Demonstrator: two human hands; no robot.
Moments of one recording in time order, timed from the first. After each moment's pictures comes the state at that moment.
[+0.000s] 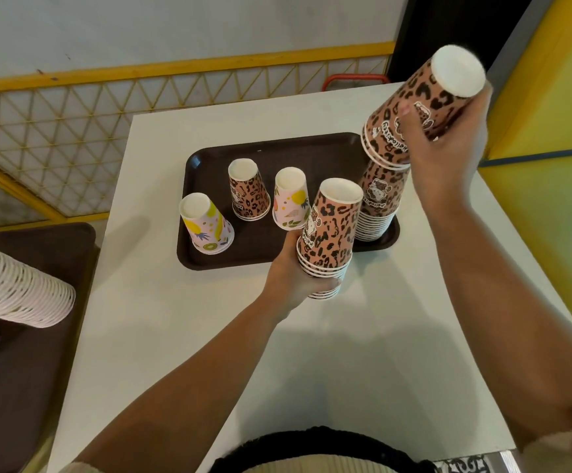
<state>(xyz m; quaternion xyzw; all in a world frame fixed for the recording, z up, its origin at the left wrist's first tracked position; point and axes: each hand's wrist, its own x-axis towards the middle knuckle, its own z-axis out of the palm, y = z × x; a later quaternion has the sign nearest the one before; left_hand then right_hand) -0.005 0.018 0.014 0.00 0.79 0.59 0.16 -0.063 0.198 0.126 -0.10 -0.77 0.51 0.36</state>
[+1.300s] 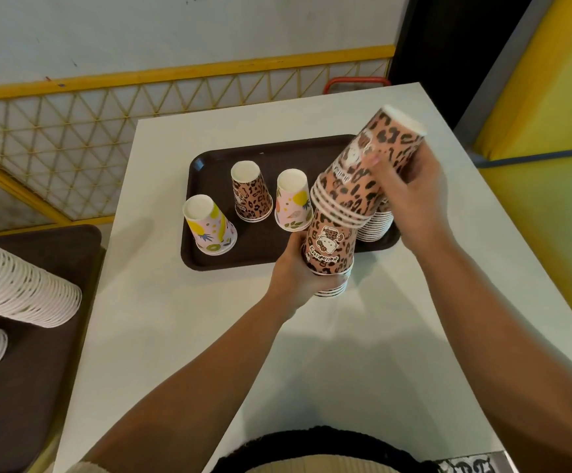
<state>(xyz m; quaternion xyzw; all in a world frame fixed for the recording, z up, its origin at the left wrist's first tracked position) -0.004 0.024 0.019 -0.01 0.80 0.58 0.14 -0.032 0.178 0.109 -0.08 -0.77 0.60 0.18</state>
